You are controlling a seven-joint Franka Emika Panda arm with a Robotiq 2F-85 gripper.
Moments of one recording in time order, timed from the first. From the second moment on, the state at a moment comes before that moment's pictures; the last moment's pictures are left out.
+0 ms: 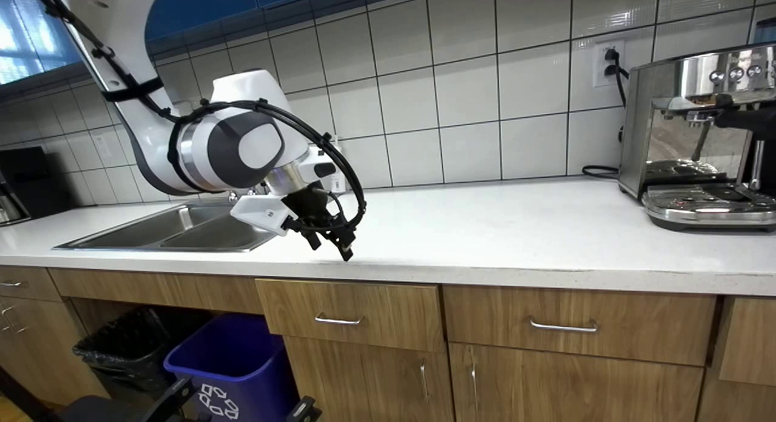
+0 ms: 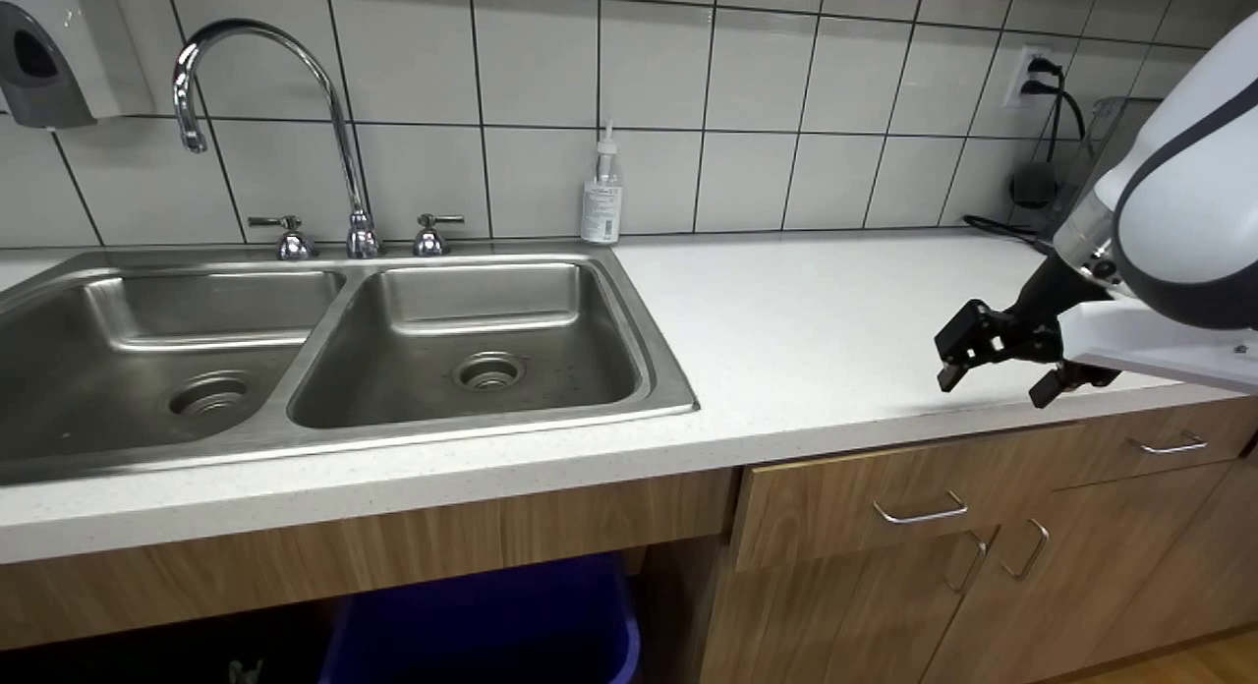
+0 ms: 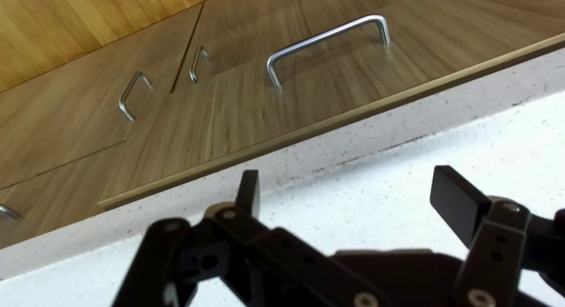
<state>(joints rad) 0.28 0.15 -0.29 -2.71 0.09 3.19 0.22</state>
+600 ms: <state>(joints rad) 0.28 0.04 -0.31 -2.72 0.08 3.18 0.21</state>
